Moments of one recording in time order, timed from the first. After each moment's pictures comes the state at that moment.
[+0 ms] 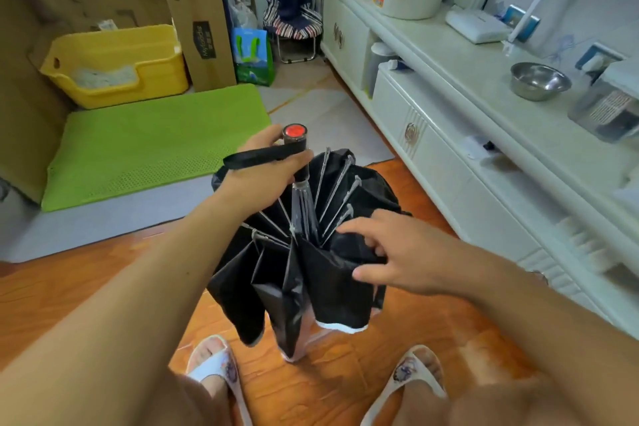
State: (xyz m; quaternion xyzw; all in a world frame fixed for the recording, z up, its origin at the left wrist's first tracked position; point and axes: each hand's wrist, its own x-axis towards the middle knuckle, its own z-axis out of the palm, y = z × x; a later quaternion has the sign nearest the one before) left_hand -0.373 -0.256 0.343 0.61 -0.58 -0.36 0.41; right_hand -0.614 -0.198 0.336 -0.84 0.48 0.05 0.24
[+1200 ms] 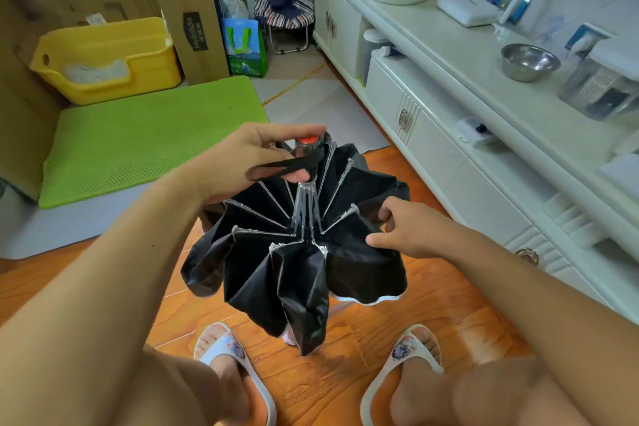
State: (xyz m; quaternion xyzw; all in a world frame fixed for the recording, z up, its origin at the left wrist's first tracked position) left_hand -0.356 -0.229 0.373 0.44 -0.67 -0.52 0.29; right_hand -0.634 -0.211 0.298 -0.71 0.64 0.06 0.28
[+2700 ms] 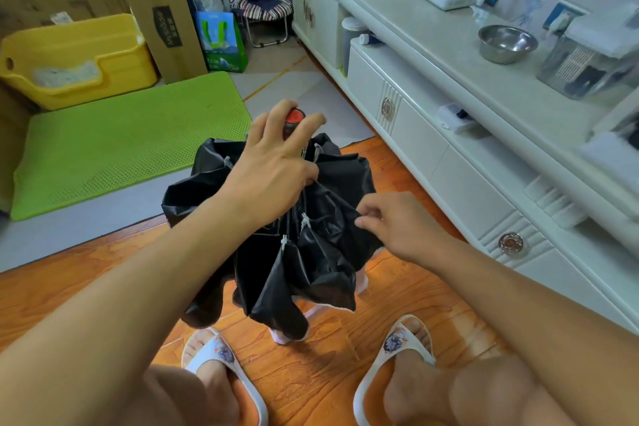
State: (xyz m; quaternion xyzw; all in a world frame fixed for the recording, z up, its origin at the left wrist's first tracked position) left_hand -0.417 -0.239 0.320 0.45 -0.87 0.19 0.10; right_hand -0.652 -0.201 0.275 -0.75 0.59 -0.13 0.26
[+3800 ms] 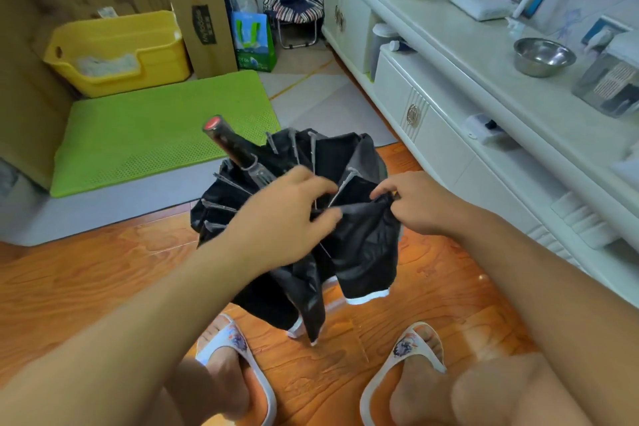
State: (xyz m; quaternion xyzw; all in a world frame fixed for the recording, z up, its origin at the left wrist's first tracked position) left_hand -0.400 -0.169 0.324 0.55 -0.81 -0.14 0.18; right_hand -0.644 -0.241 0.291 -0.79 0.56 -0.05 0.24
